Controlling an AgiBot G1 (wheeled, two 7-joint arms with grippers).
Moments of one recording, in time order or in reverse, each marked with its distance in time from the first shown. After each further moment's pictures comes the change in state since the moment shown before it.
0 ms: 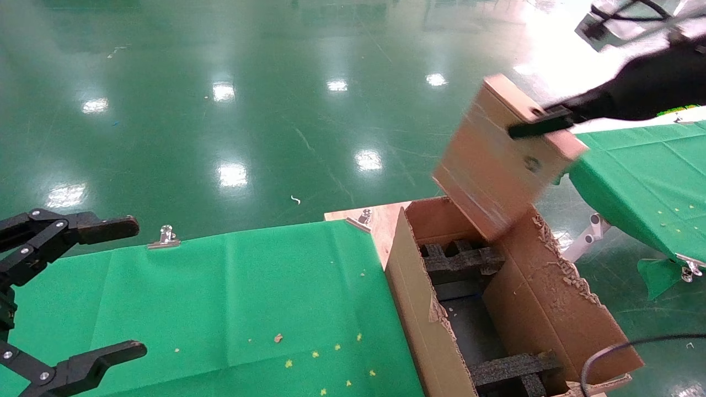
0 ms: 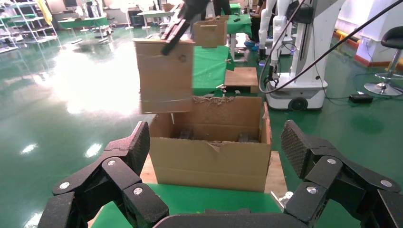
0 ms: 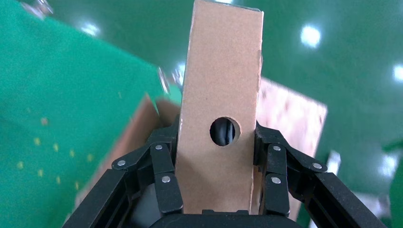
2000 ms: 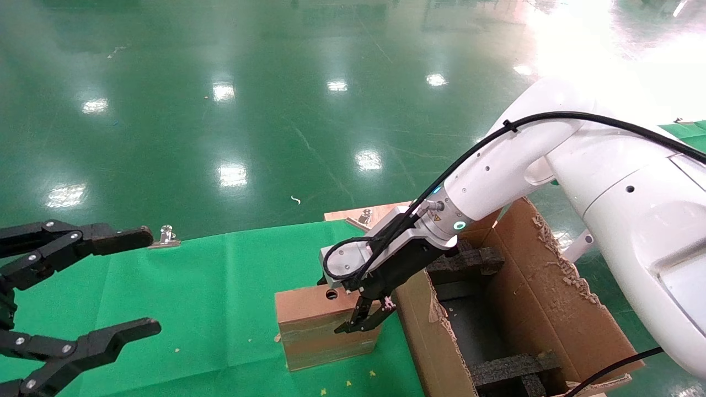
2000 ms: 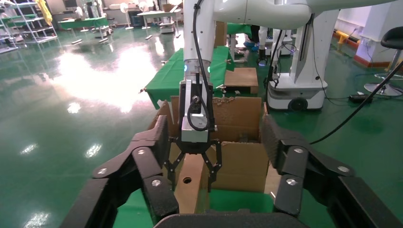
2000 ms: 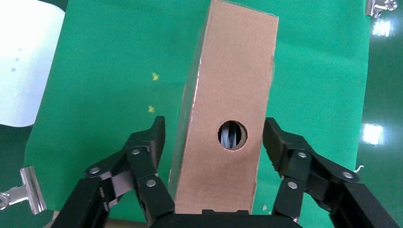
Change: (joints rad) left arm 0.001 0.001 -0.003 -0.001 0.002 0.001 -0.002; right arm -0.467 -0.417 -0.008 0.153 0.130 -0.044 -0.799
